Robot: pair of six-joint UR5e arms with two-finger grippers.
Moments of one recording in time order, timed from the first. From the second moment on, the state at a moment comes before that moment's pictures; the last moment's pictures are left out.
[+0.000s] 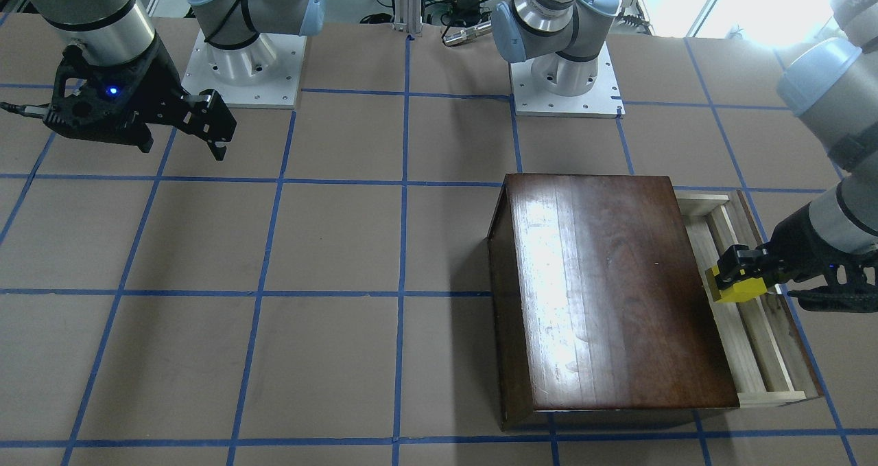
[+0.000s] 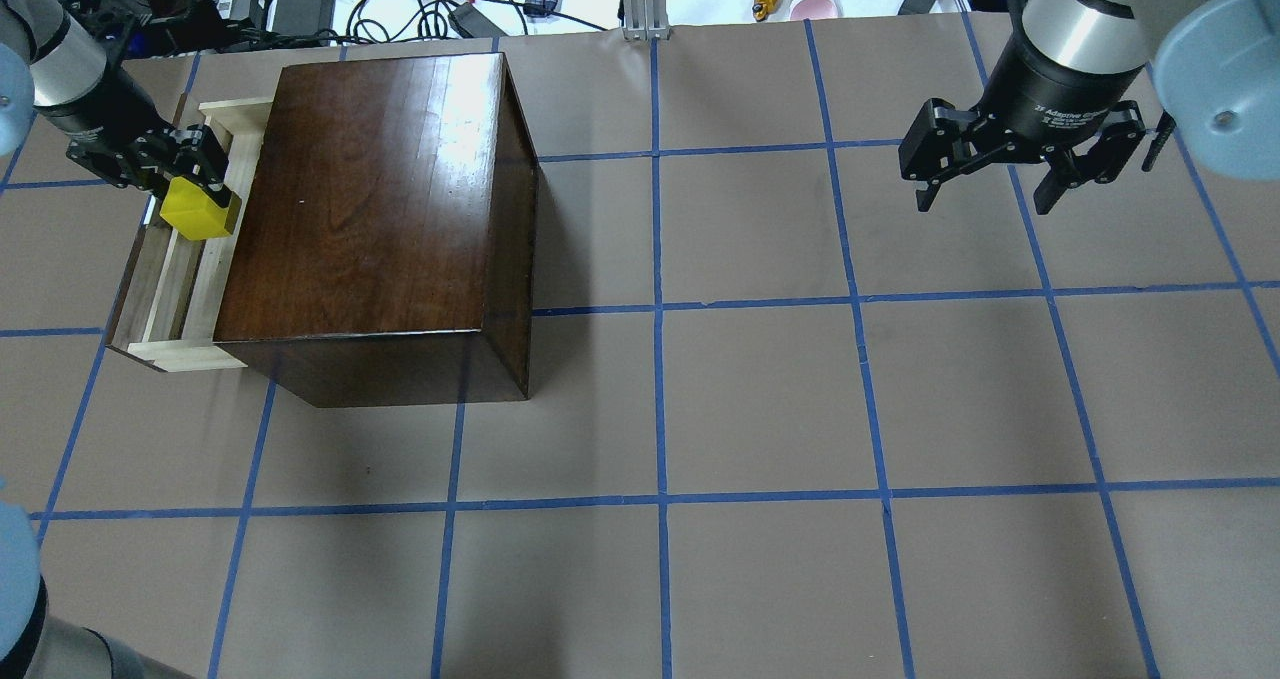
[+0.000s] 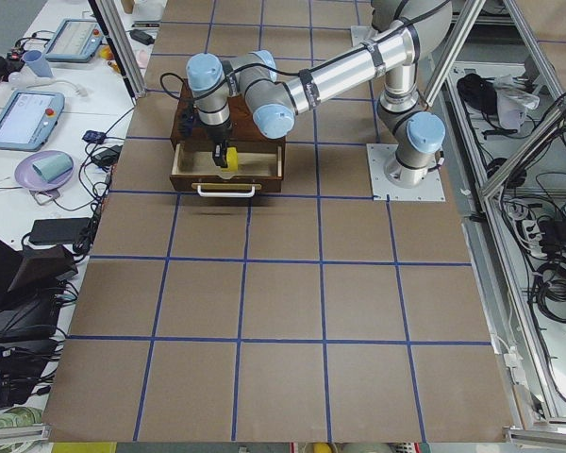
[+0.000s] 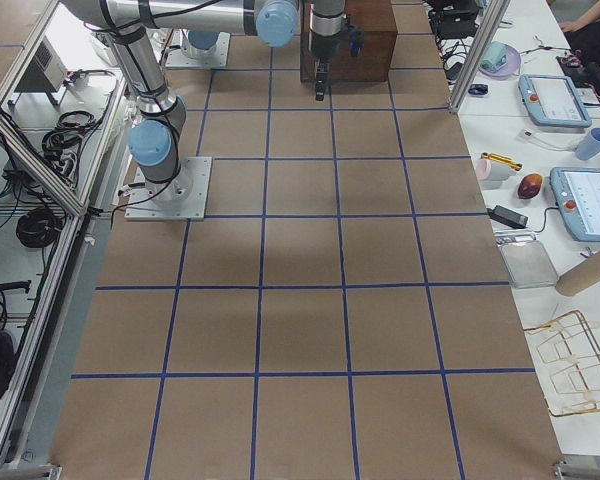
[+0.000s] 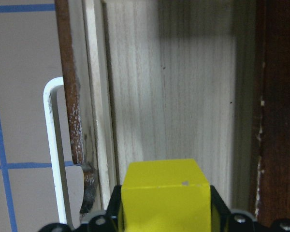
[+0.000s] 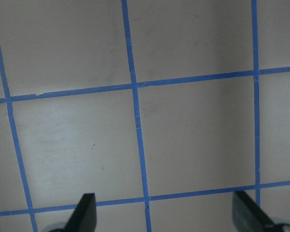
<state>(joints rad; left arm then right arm) -1.17 -1.89 -1.52 -1.32 1.56 0.42 1.52 -1.59 1.63 -1.60 -1.59 0.04</state>
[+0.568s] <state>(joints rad) -1.17 -1.89 -1.53 -1.31 1.56 0.42 1.52 -1.59 1.63 -1.60 -1.59 0.04</state>
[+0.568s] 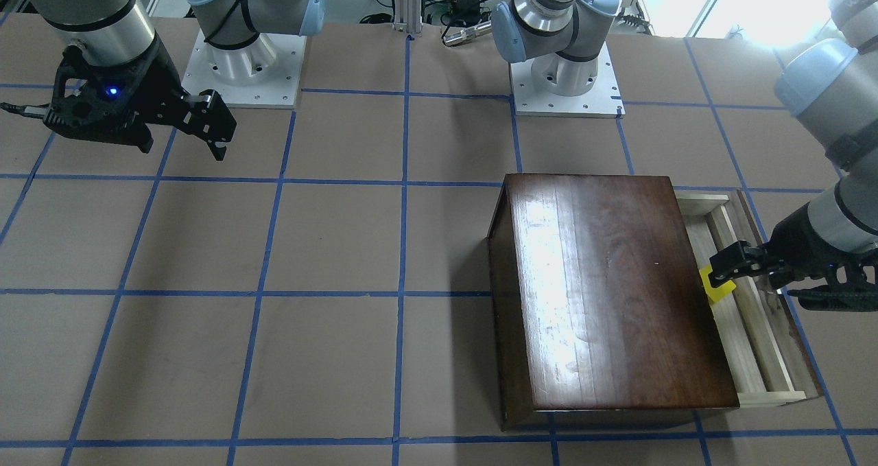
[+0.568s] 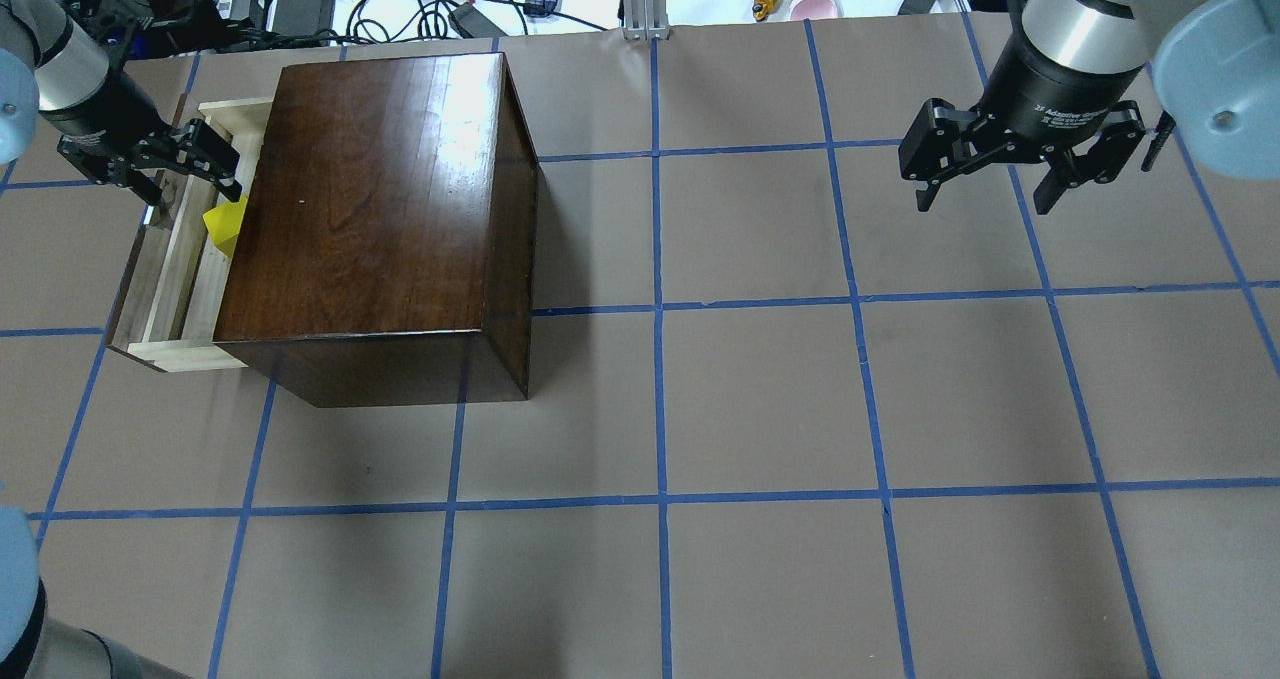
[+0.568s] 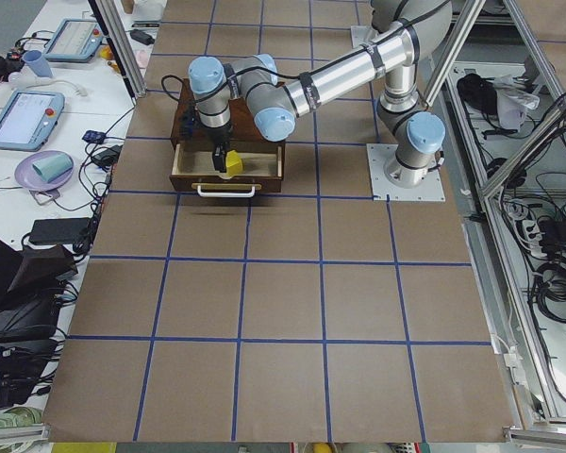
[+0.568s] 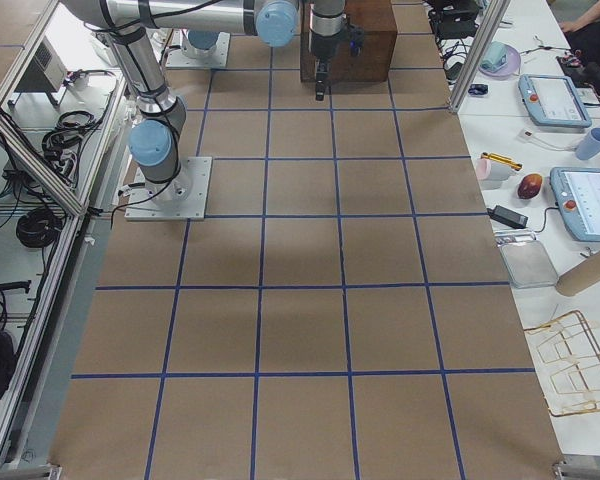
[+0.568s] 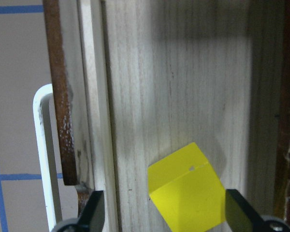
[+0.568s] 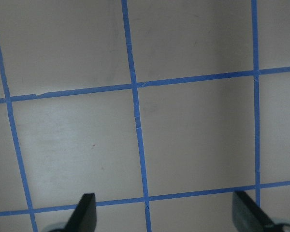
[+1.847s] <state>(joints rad) -1.19 -1.62 -1.48 -1.62 1.57 0.39 1.52 -1.59 1.63 -1.60 -1.59 0.04</state>
